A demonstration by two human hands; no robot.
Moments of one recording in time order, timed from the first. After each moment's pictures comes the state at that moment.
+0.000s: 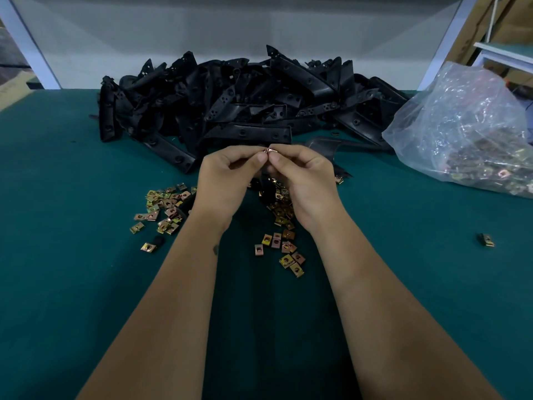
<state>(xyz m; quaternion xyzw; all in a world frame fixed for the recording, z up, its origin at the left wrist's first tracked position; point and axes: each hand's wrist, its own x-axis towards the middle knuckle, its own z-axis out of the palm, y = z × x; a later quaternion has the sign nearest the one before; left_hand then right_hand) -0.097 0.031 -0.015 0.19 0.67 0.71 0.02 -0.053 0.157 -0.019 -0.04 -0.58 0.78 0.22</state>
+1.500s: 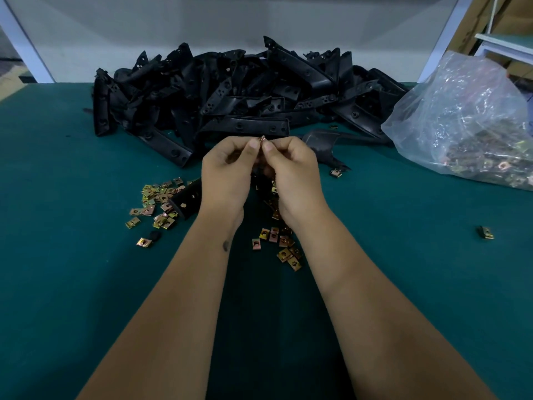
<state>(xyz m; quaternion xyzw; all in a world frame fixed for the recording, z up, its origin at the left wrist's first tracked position) -0.085 0.048 -0.016 0.12 0.63 0.76 -0.01 -0.054 0.134 -0.011 -0.13 -0.65 0.71 0.24</state>
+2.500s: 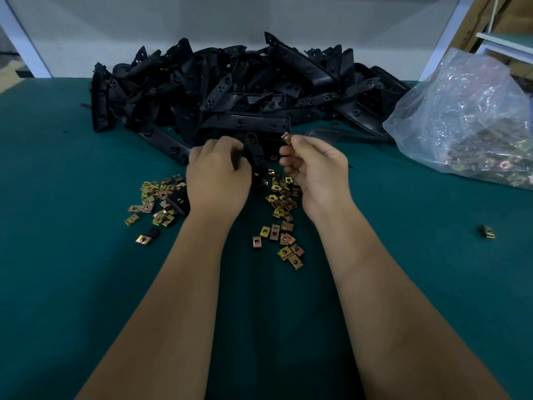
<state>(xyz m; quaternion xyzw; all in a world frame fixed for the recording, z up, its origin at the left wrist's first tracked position) -0.098 0.031 -0.025 0.17 0.90 0.36 -0.17 -0.047 0.163 -0.011 -0.16 -0.53 0.79 0.24</state>
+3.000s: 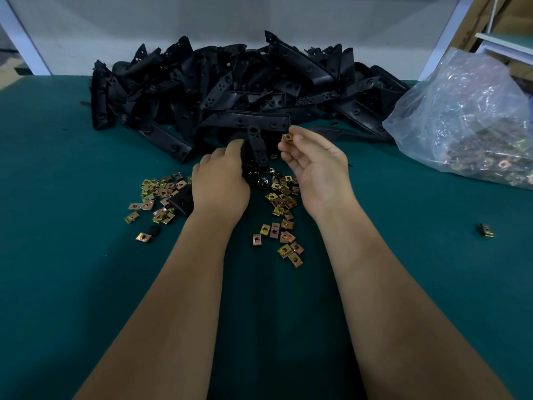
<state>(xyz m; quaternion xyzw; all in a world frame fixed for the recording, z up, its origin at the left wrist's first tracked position) -0.100 0.033 -0.031 0.20 0.94 0.25 -0.13 -0.047 0.165 -0.009 -0.12 -0.47 0.84 0.24</state>
